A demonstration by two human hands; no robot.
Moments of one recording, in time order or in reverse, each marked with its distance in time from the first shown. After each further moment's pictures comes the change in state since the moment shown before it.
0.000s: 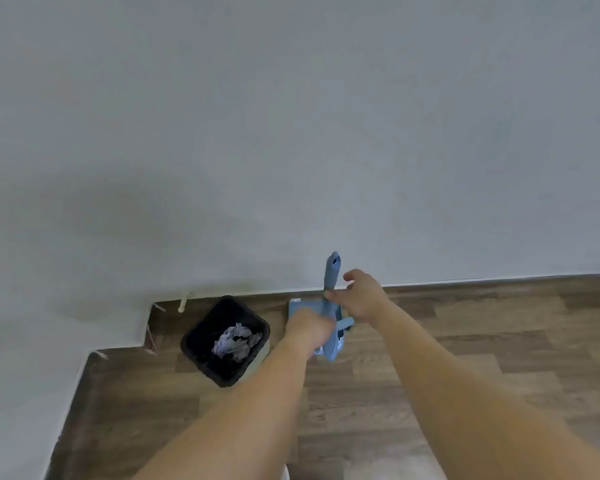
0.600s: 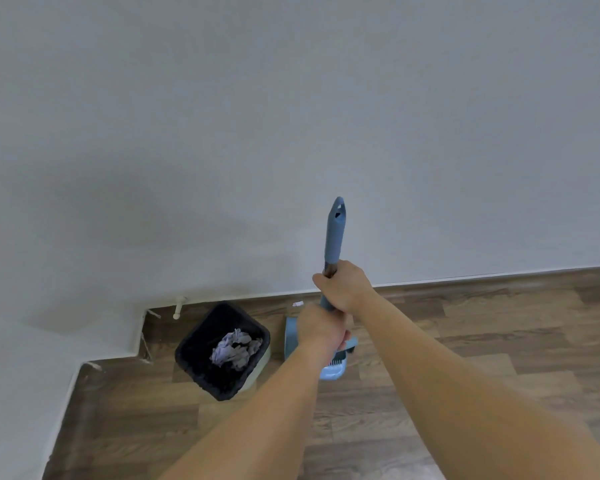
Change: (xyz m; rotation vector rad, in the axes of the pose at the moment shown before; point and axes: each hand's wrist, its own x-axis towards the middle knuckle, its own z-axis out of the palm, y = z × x) left_hand 0.039 0.013 0.026 -0.332 0.090 -0.009; right_hand 0.050 -0.018 0.022 -0.006 0.061 -0.154
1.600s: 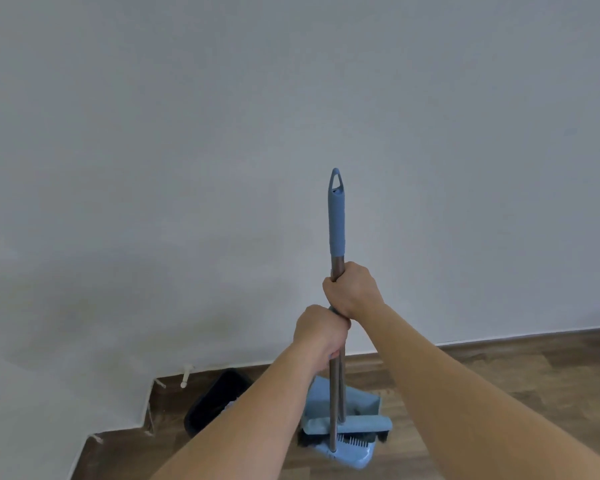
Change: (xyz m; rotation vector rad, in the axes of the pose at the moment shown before) left_hand -0.179 0.134 -0.049 0.205 -0.056 0.248; right_hand -0.117 -0.143 -0.129 -0.019 0.288 -0.115
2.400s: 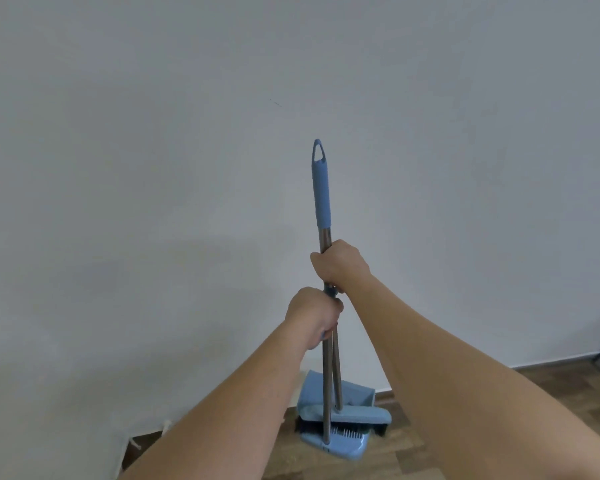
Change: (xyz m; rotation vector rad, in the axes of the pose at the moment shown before) left_hand -0.068 0.078 -0.015 -0.024 0.001 0.188; right_hand -0.032 -0.085 -0.095 -0.090 0.128 0.002
